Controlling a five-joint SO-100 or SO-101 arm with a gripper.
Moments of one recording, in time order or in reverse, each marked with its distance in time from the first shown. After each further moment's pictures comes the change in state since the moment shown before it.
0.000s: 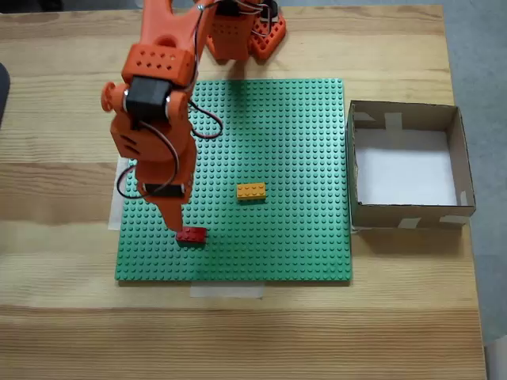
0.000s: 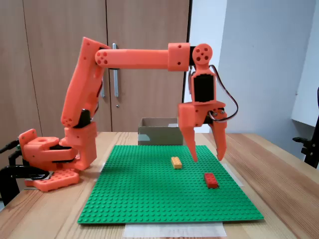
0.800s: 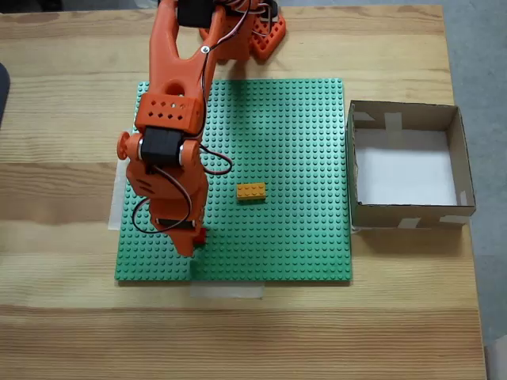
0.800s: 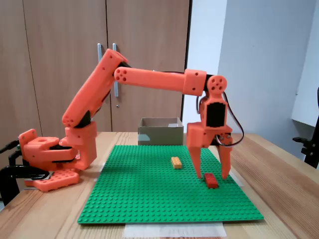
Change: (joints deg) arm -1.5 -14.7 -7.7 -3.1 3.6
